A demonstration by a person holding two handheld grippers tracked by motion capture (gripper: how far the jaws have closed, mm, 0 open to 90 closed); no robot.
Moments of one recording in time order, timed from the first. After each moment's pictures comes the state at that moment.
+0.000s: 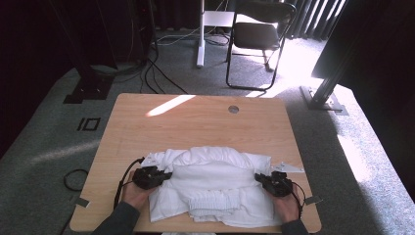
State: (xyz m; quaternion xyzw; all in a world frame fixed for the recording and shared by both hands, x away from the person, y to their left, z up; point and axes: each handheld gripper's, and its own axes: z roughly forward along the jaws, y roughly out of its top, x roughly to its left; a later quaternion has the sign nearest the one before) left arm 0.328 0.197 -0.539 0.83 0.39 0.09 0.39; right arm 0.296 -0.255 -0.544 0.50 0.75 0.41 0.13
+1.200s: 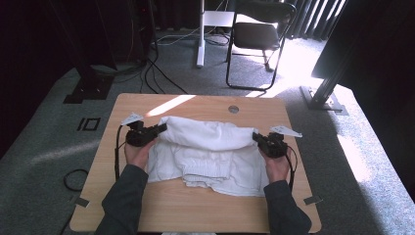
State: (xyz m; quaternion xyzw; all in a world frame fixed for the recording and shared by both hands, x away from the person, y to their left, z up) left arm 0.403 0.225 -0.446 0.66 0.46 0.12 0.58; right arm 0.378 -0.239 -0.463 0.50 0.68 0.48 0.23
